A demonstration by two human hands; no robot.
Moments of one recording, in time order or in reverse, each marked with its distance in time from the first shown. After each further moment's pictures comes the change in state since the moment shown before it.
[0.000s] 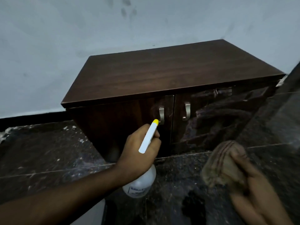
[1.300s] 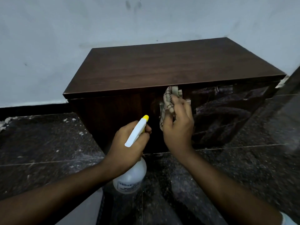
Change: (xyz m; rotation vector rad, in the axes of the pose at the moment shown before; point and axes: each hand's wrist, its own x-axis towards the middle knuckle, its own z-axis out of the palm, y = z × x) left_hand -0.009 -0.002 -0.020 -0.062 0.072 -0.089; right_hand 0.091 0.069 0.116 -1.045 -0.047 -1.206
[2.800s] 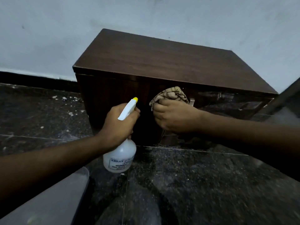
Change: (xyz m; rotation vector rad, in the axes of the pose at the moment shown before) left_hand 0.017 -0.021 -0.020 -0.090 0.219 -0.127; right_hand 0.073 -0.013 -0.012 -0.798 -0.953 -1.635
